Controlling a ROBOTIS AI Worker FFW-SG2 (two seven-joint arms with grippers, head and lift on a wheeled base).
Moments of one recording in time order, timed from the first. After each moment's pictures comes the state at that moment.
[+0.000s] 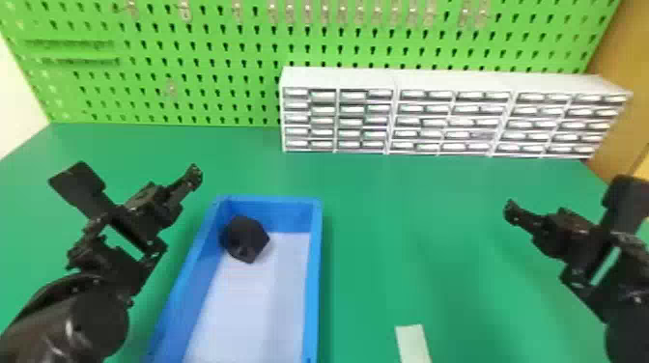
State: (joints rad) left arm -0.11 0.11 0.14 -1.59 0.59 0.24 -0.16; right arm -0.08 -0.12 -0.32 -1.73 -0.20 0.52 0.24
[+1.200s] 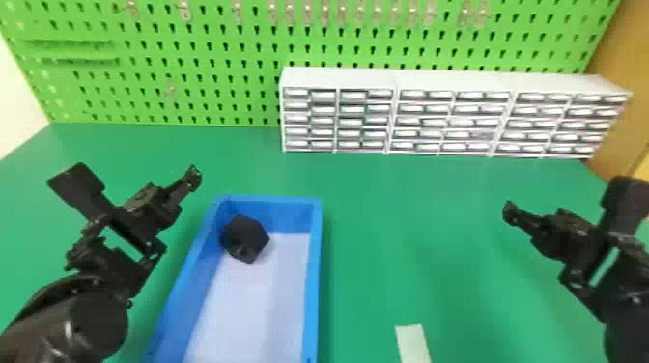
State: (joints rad) left arm -0.11 0.11 0.14 -1.59 0.58 0.24 -0.16; right arm -0.08 -0.12 -0.31 -1.73 -0.20 0.52 0.24
